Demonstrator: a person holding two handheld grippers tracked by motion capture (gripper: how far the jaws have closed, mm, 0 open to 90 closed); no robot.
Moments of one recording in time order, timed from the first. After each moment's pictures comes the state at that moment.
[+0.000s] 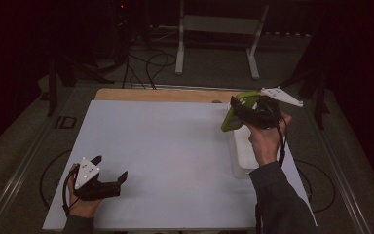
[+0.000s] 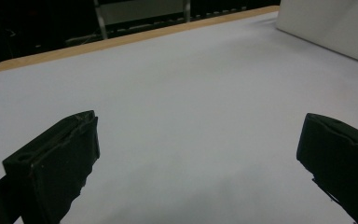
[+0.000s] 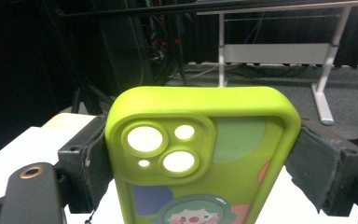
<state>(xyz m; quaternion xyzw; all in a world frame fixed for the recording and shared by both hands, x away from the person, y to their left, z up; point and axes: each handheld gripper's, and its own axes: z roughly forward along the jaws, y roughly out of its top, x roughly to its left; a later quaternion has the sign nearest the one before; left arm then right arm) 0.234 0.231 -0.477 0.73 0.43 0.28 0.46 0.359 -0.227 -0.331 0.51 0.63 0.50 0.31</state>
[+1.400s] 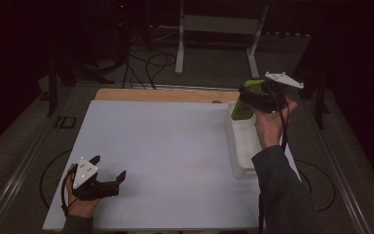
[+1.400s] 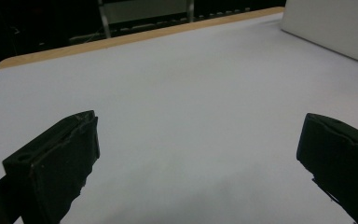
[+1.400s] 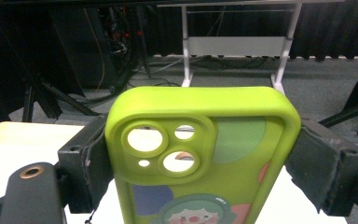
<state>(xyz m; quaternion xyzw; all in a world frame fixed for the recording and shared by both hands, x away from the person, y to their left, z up) 0.234 0.234 -0.477 0.72 0.43 0.28 0.46 0.402 -0.243 -0.321 0.55 0.61 0.44 0.35</state>
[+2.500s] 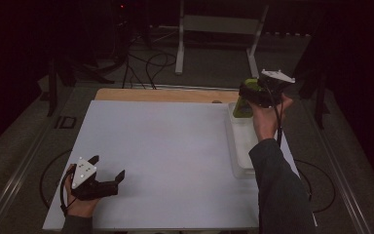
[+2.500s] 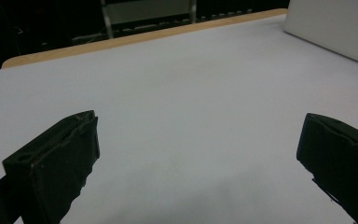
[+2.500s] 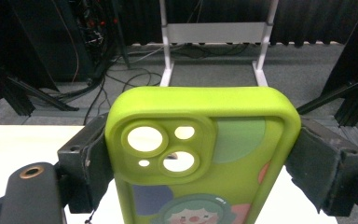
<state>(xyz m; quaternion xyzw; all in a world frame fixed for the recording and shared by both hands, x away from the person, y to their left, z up) 0.234 0.236 -0.476 0.72 0.44 0.28 0.46 0.438 -0.248 -0.342 0.59 0.61 0.40 0.36</state>
